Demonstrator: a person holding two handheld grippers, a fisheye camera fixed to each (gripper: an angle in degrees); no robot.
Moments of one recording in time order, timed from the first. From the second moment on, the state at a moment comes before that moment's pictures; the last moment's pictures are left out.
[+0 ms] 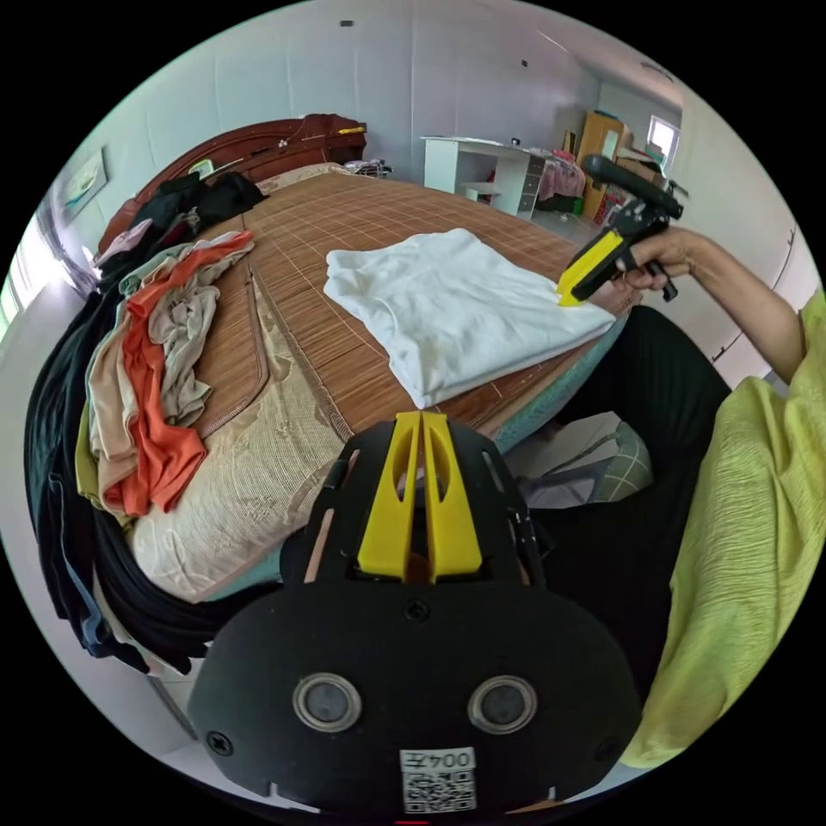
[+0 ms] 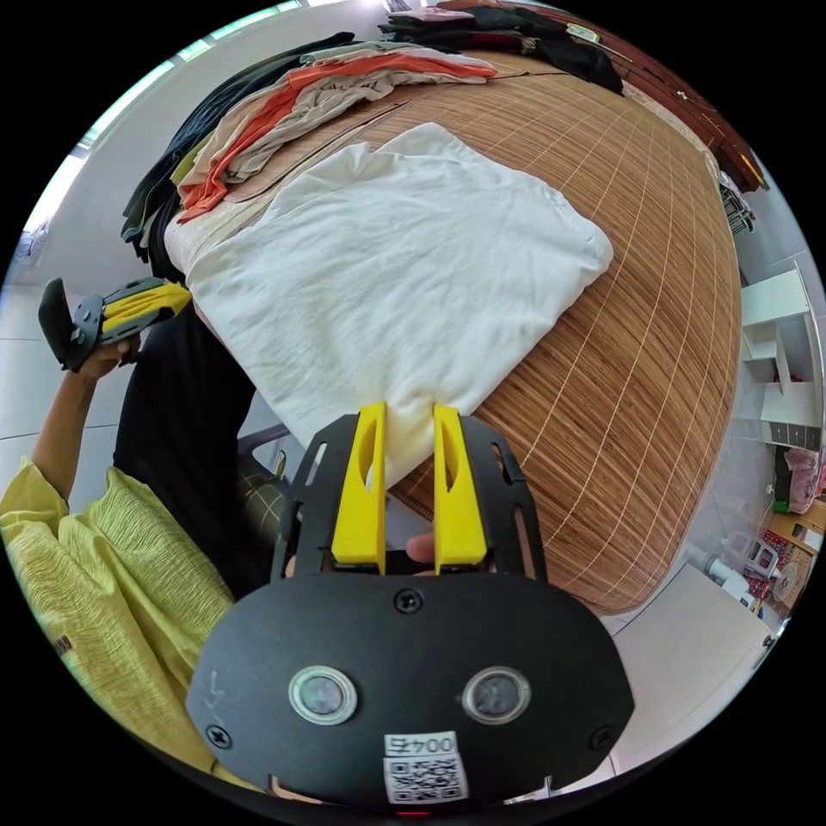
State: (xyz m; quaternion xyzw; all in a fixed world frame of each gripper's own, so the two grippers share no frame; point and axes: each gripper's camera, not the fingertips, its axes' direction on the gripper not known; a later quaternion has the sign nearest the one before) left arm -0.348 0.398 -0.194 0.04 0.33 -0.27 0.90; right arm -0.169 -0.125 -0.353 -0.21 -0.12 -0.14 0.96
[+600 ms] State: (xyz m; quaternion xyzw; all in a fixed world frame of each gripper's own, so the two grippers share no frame) left arm -0.356 0.394 -0.201 0.03 0.36 -0.22 0.91; right arm -0.174 -0.158 -0.345 -0.23 -0.13 -0.15 0.95
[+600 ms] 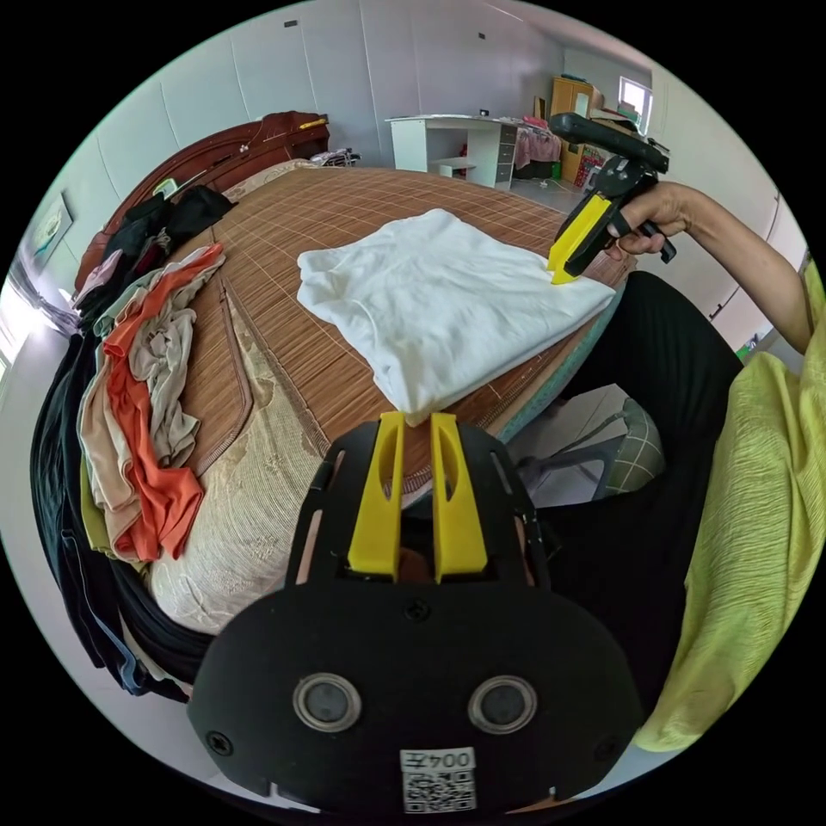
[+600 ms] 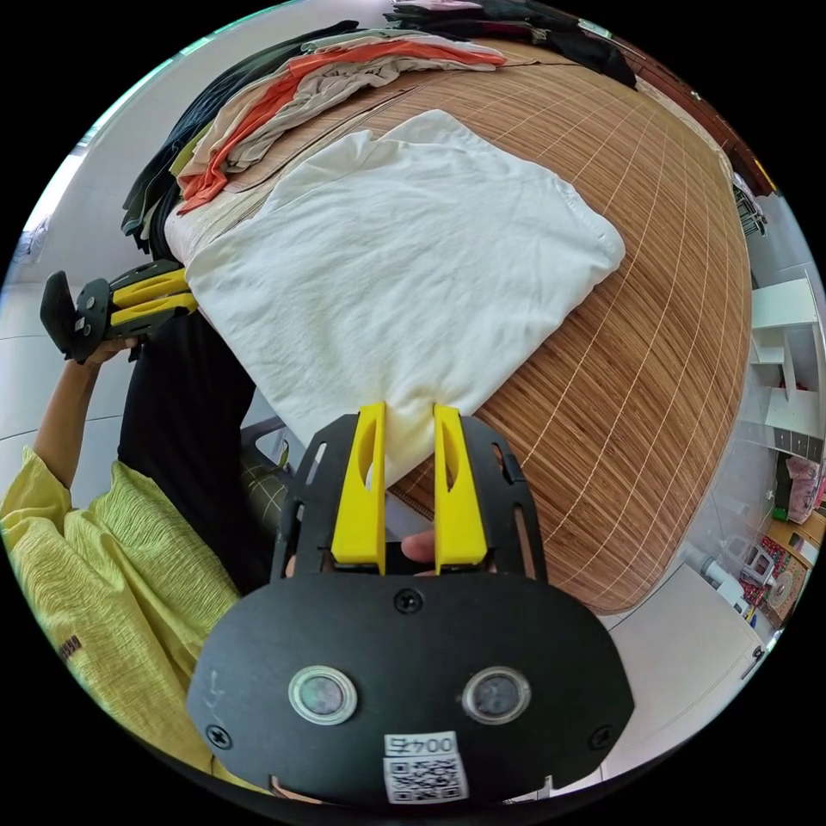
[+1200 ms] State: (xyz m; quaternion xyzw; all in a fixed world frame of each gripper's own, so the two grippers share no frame) left arm -0.391 0.407 -0.255 0.08 0.30 -0.29 0.91; right arm -0.189 -0.130 -0.343 -0.22 -0.13 -0.16 0.95
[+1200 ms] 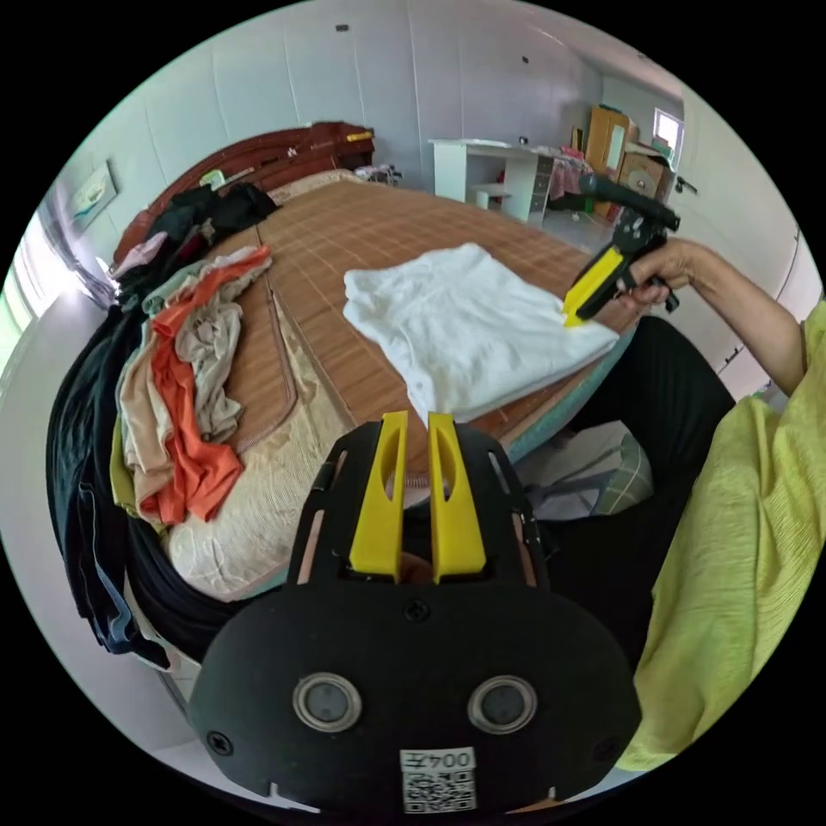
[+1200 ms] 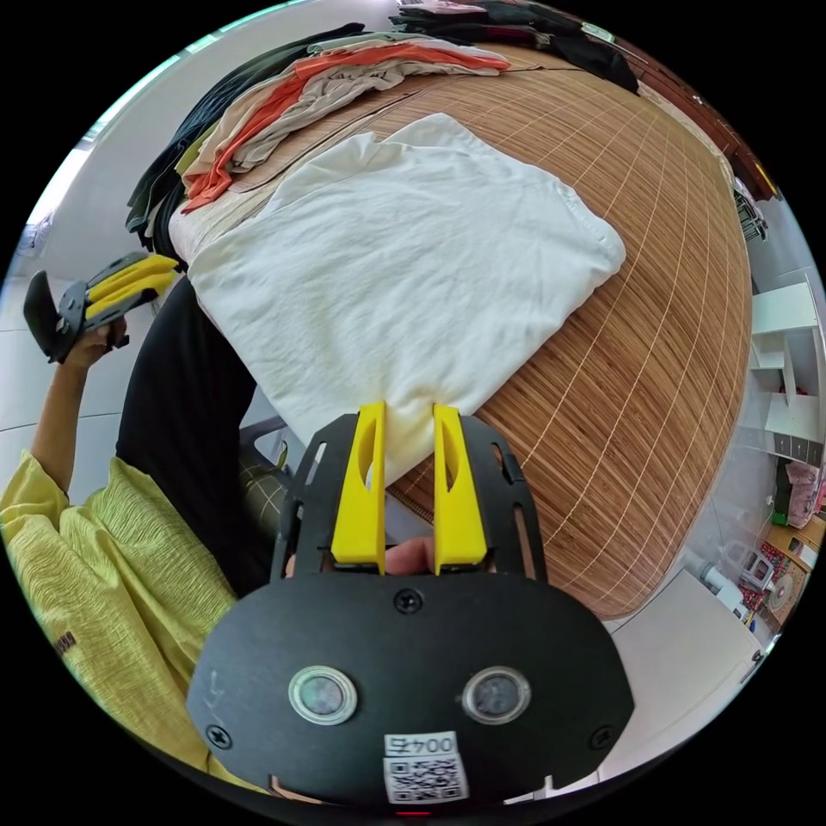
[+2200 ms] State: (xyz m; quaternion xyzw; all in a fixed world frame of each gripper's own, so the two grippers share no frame) left arm -0.360 0.376 -0.176 0.01 0.35 -0.33 0.88; right arm -0.264 0.147 -0.406 0.01 -0.05 -0.10 0.99
